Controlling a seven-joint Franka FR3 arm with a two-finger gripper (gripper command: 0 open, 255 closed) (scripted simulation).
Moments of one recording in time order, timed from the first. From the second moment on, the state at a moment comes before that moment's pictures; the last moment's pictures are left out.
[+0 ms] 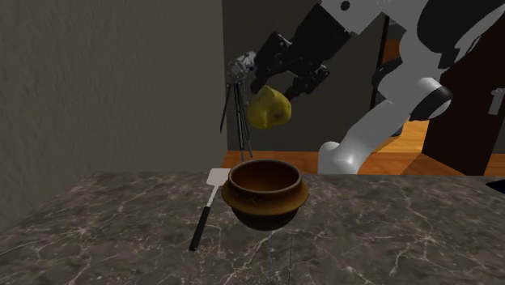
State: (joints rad) arm -0.22 -0.71 0.88 -1.72 -0.14 1.53 1.70
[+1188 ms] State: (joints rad) arm -0.14 -0.80 0.88 -1.98 -0.09 1.69 1.77
